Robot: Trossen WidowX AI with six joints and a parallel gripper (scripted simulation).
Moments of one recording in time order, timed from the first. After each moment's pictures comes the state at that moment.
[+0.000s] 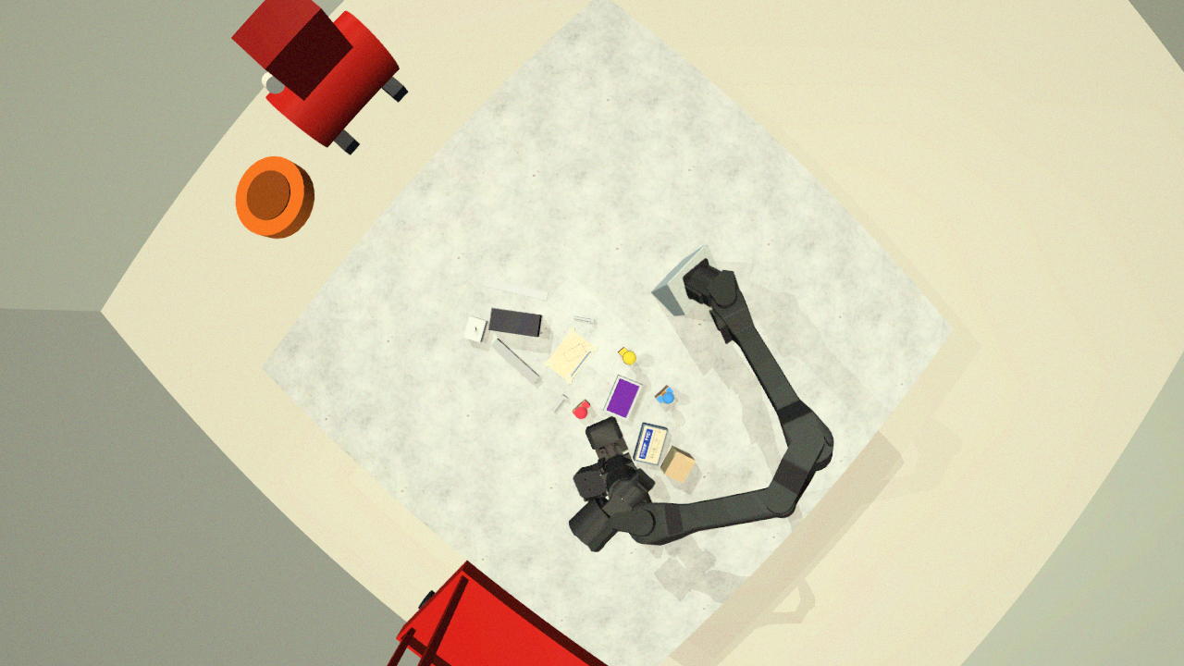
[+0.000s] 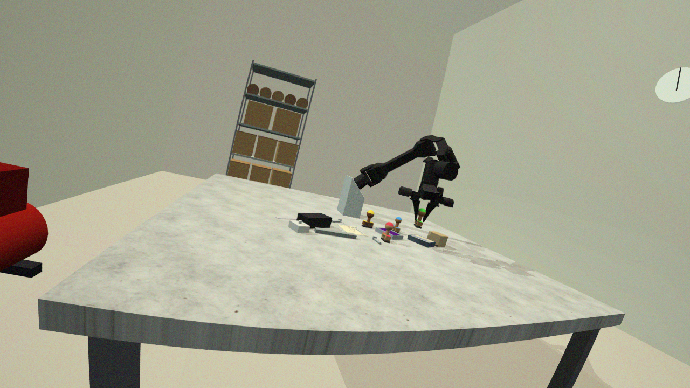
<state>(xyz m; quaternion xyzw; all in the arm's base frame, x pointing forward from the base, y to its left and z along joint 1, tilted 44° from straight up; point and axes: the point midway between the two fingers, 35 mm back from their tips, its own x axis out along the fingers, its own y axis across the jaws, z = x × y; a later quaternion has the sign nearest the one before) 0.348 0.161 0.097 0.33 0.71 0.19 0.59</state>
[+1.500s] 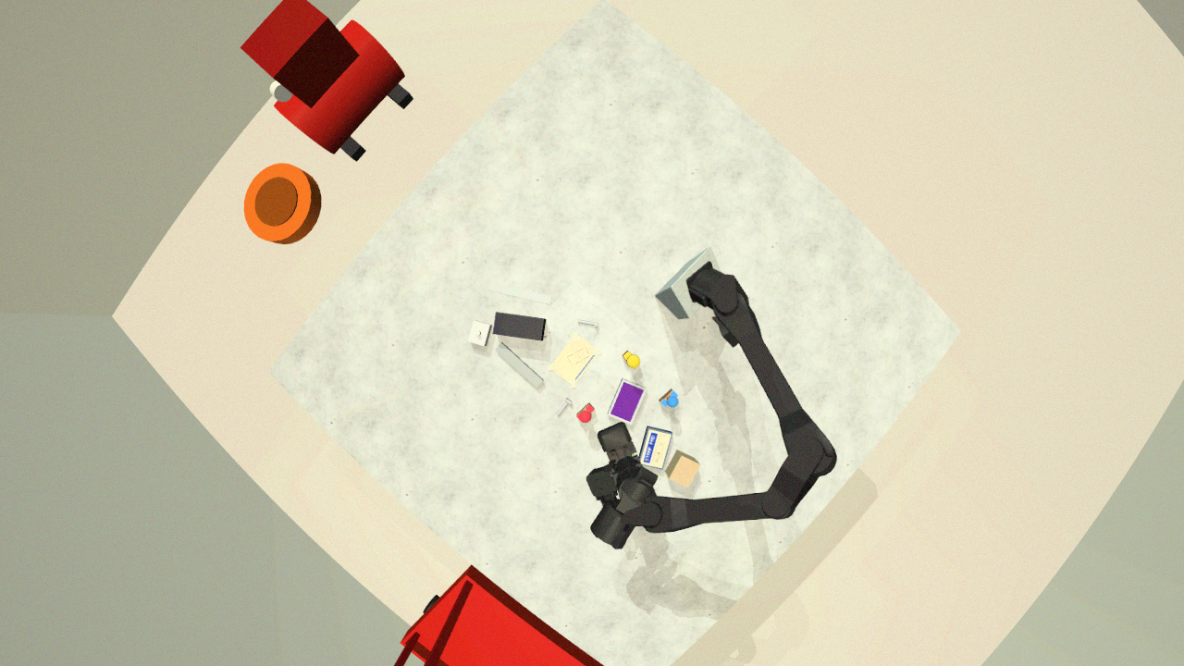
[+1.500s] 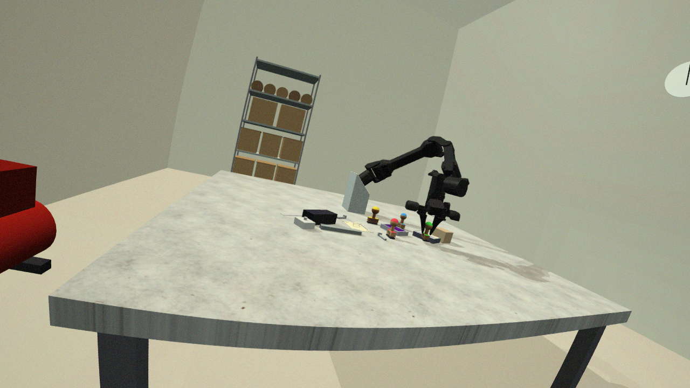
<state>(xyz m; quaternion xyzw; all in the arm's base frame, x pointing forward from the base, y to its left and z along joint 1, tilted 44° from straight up) 0.341 0.219 0.074 0.34 0.71 0.19 0.59</state>
